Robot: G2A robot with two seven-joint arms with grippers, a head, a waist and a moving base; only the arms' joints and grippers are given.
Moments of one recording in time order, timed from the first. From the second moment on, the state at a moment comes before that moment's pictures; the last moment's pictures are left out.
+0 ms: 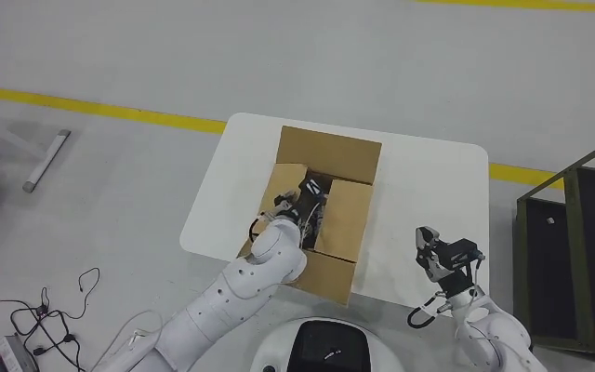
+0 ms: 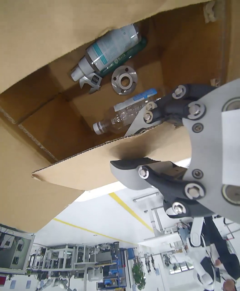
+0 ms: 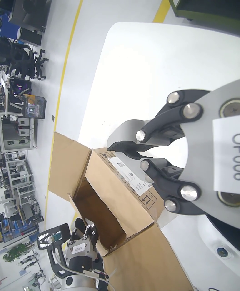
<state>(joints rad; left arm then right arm) 1.09 -1.30 -0.84 -1.50 1.83 0.13 -0.84 -1.72 -1.15 1.46 -1.72 -1.25 -0.33 -0.18</state>
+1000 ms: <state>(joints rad) 1.19 -1.28 -1.30 -1.57 0.82 -0.12 -0.77 -1.76 -1.13 1.65 -1.70 -1.05 -0.46 -0.14</state>
